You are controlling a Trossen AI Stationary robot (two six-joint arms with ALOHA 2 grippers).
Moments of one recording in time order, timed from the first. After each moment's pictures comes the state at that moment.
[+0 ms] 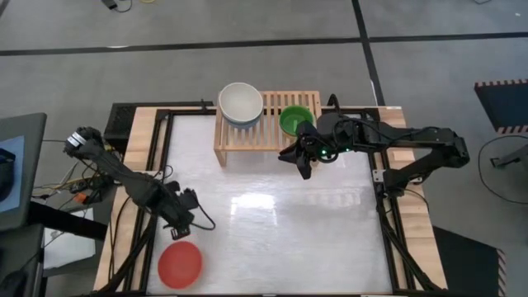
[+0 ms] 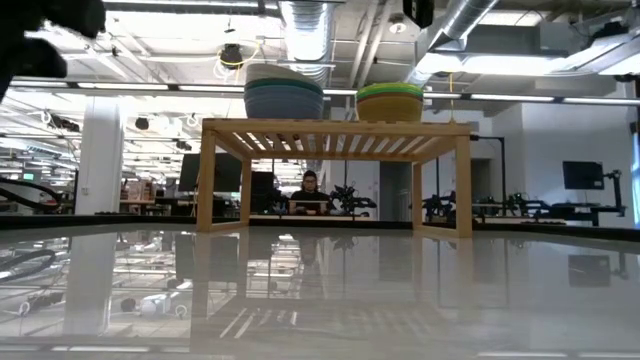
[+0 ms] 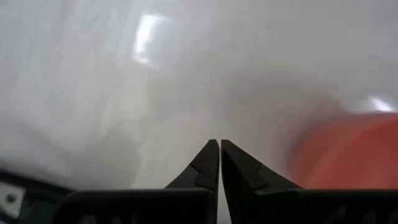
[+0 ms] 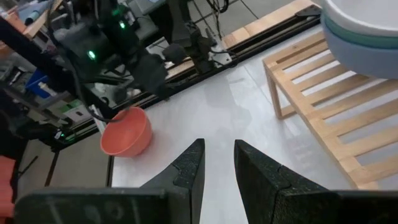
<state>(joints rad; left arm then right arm) -0.60 1.18 0.91 -1.09 -0.07 -0.99 -0.05 1.33 1.35 -0.46 -0.05 0.43</state>
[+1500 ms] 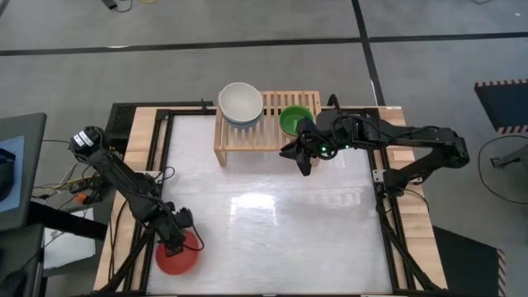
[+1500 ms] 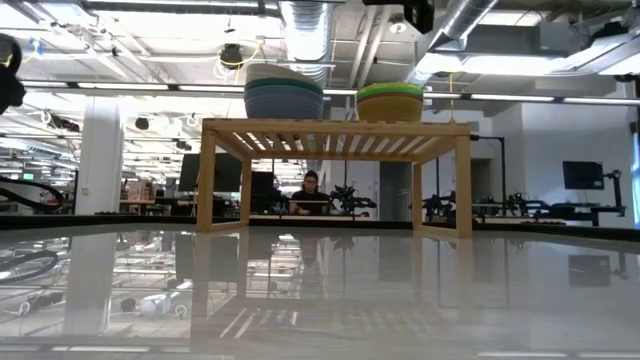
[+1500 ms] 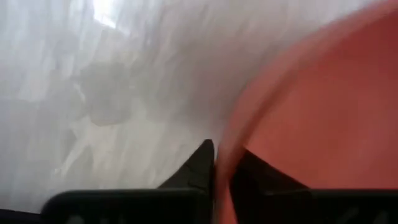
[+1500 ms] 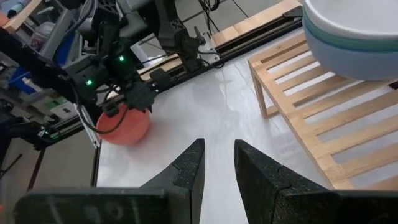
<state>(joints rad) -0.80 1.24 0.63 -0.70 0.09 -1.23 -0.08 1.33 1.35 -0.48 -0.05 0.39</state>
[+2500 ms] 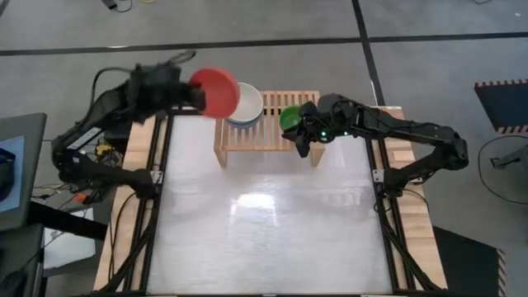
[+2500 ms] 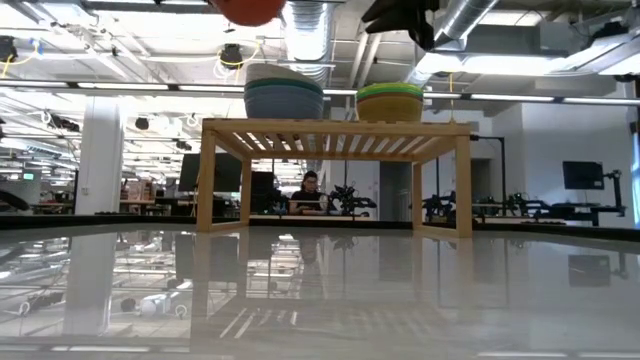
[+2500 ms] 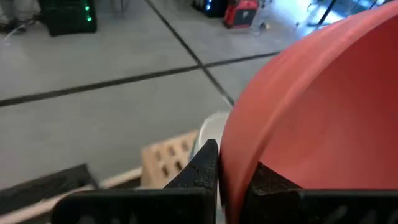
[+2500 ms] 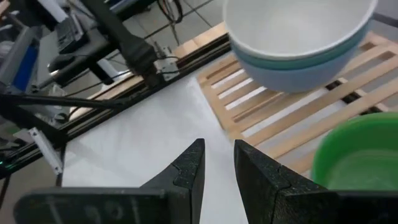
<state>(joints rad) 0.44 1.16 1.61 -0.86 -0.47 -0.48 -0.23 1.33 1.35 -0.49 -0.06 0.36</state>
